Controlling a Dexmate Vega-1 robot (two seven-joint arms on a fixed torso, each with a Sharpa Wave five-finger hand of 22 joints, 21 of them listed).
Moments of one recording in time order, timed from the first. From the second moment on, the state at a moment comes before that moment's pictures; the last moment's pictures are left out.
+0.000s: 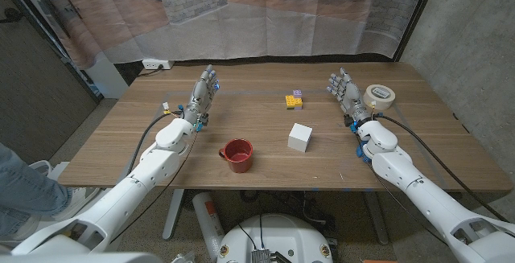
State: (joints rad) left arm 0.88 0.55 0.37 -1.42 -0.63 -0.27 0.01; left_hand 0.16 -0.12 0.34 0.11 0.33 -0.17 0.04 0.21 0.18 -0.17 -0.01 0.22 0.18 -0.17 0.01 0.20 0.18 -0.17 -0.03 0.20 0.18; right arm -0.87 -0.49 -0.36 -1.30 0.66 0.35 0.04; right_hand 0.15 -0.01 0.22 0.03 0.29 0.16 0.05 0.20 0.18 0.16 0.09 0.22 0.18 0.05 0.04 0.19 0.17 0.08 -0.04 0.41 0.17
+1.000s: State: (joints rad) left arm 1.01 0.64 0.32 -1.54 -0.62 -0.30 0.02; left_hand 0.19 -0.10 0.34 0.10 0.34 -0.17 0.04 0.22 0.18 -0.16 -0.01 0.22 0.18 -0.17 0.01 0.20 0.18 -0.17 -0.03 0.21 0.18; right arm -0.89 -0.49 -0.36 -1.35 0.64 0.37 0.02; right_hand 0.17 -0.01 0.22 0.02 0.28 0.18 0.05 0.20 0.18 0.17 0.09 0.22 0.18 0.06 0.03 0.19 0.18 0.08 -0.04 0.40 0.17
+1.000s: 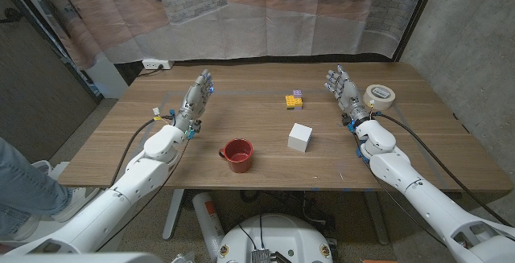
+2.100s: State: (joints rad) left arm 1.12 0.67 0.27 -1.61 -0.51 -0.40 0.10; left_hand 0.21 -0.09 0.34 0.09 0.34 -0.16 0.03 0.22 0.18 -0.14 -0.01 0.22 0.18 -0.17 0.01 0.20 0.18 -0.17 -0.03 0.21 0.18; right arm -0.90 -0.48 -0.37 -1.36 0.62 0.40 -0.01; right_hand 0.17 -0.01 0.22 0.01 0.28 0.18 0.04 0.20 0.18 0.18 0.09 0.22 0.18 0.07 0.04 0.19 0.18 0.08 -0.04 0.38 0.17
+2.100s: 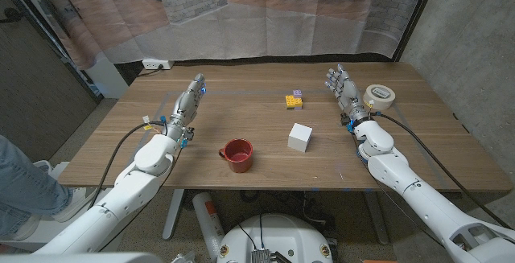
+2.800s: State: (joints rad) left arm 1.21 0.70 0.24 -1.66 -0.42 -0.46 0.15; left_hand 0.22 -0.08 0.34 0.08 0.34 -0.15 0.04 0.22 0.18 -0.12 -0.02 0.22 0.18 -0.15 0.01 0.20 0.18 -0.17 -0.03 0.21 0.18; right arm -0.89 -0.49 -0.37 -1.38 0.61 0.38 -0.02; right_hand 0.17 0.00 0.22 0.01 0.28 0.19 0.05 0.20 0.18 0.18 0.09 0.22 0.18 0.07 0.03 0.19 0.18 0.09 -0.04 0.38 0.17
